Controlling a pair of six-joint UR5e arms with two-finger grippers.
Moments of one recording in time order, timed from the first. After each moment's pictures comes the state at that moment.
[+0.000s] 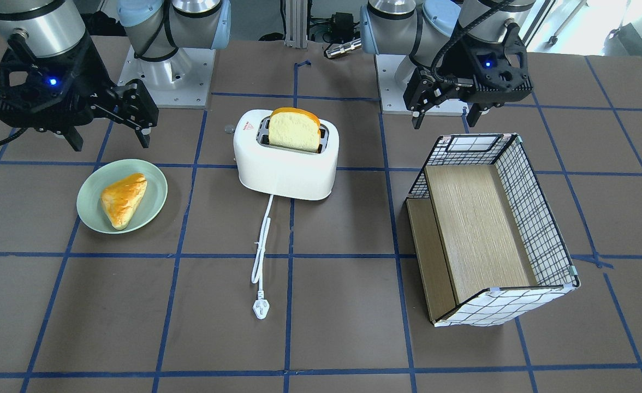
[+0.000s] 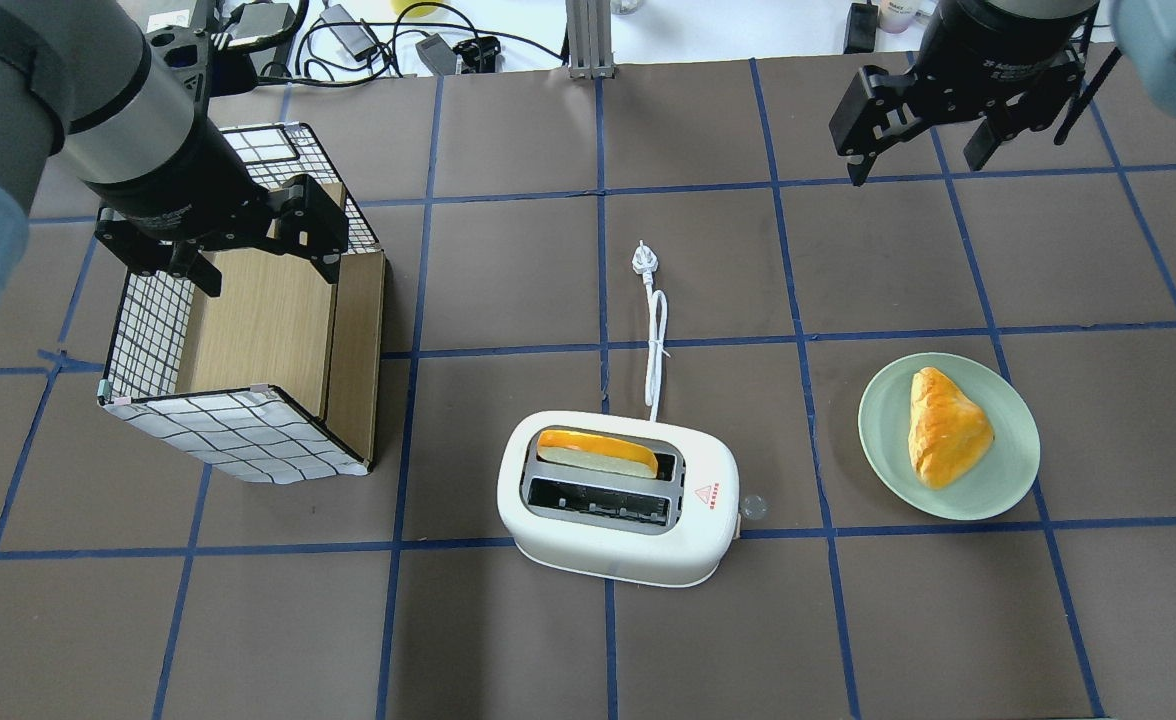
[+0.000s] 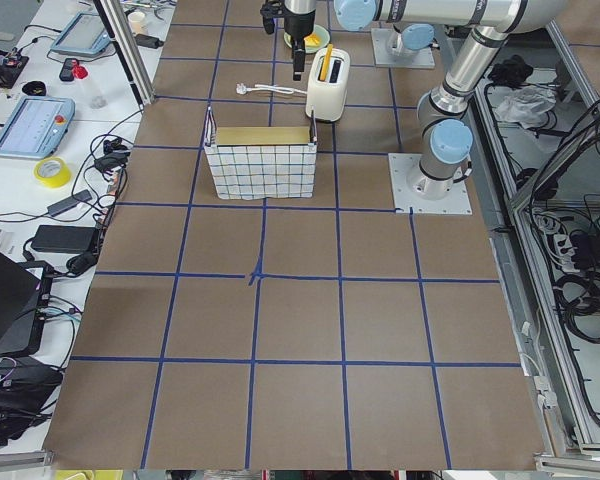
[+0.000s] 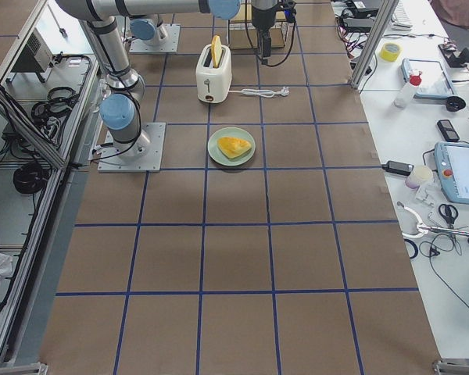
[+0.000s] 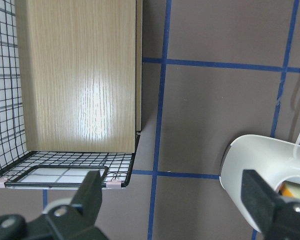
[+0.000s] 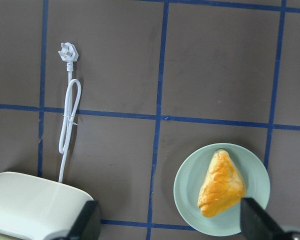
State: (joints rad) left arm -1.57 -1.46 -1.67 -1.53 1.58 -0.08; right arm 1.55 -1.54 1.49 -1.58 -1.55 -0.10
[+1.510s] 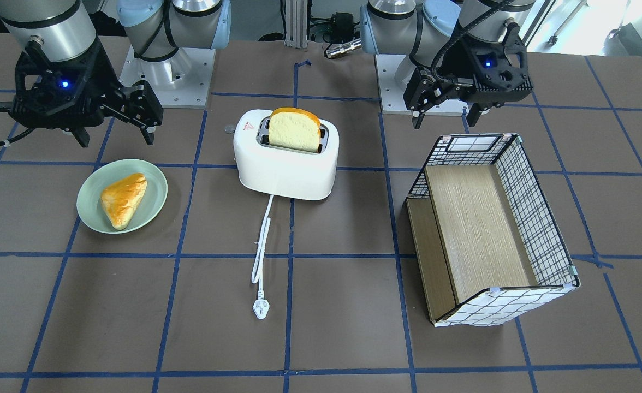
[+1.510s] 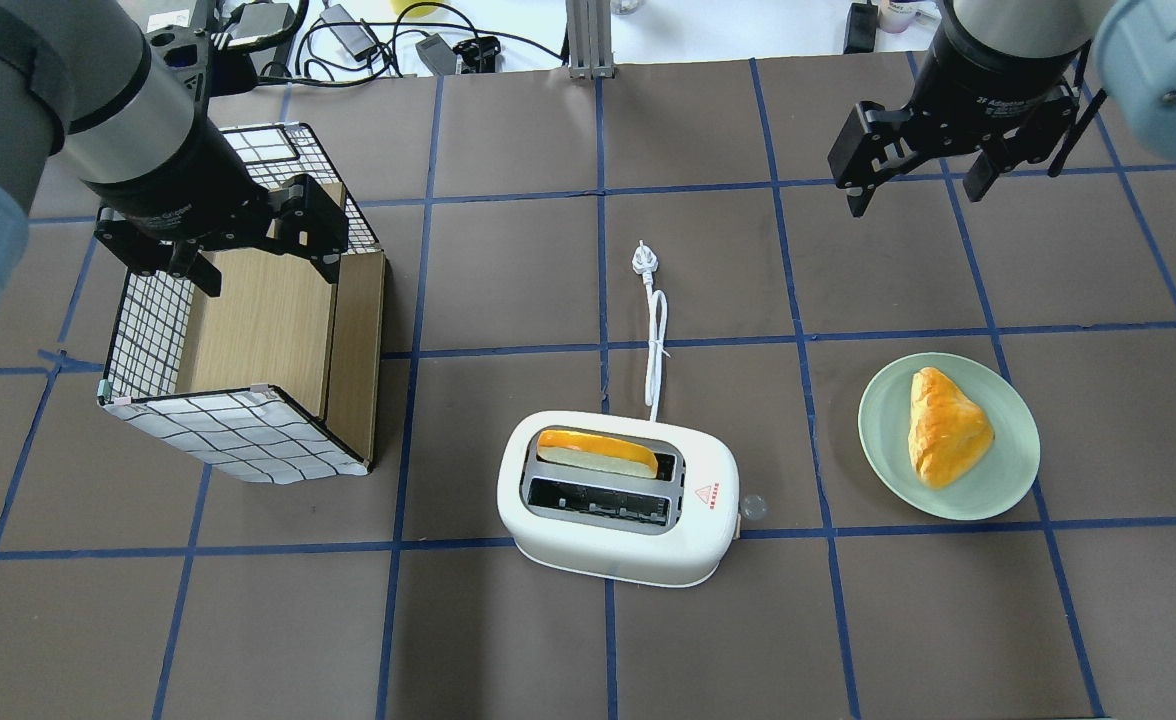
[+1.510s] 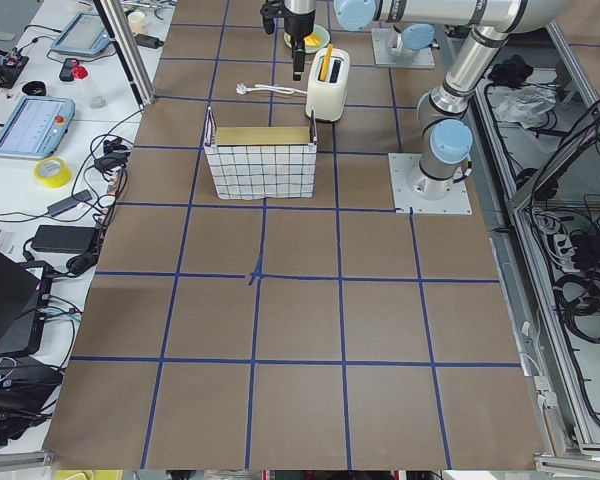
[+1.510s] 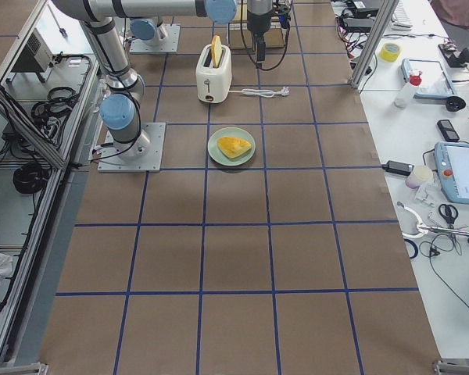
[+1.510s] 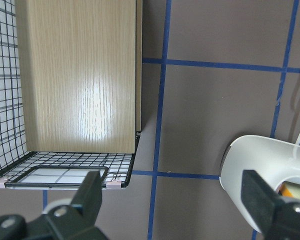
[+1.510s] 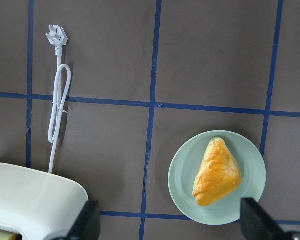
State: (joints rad) left arm -1.57 -1.46 -1.67 -1.53 1.58 -0.08; right arm 1.56 -1.56 1.54 -1.58 -1.59 -0.10
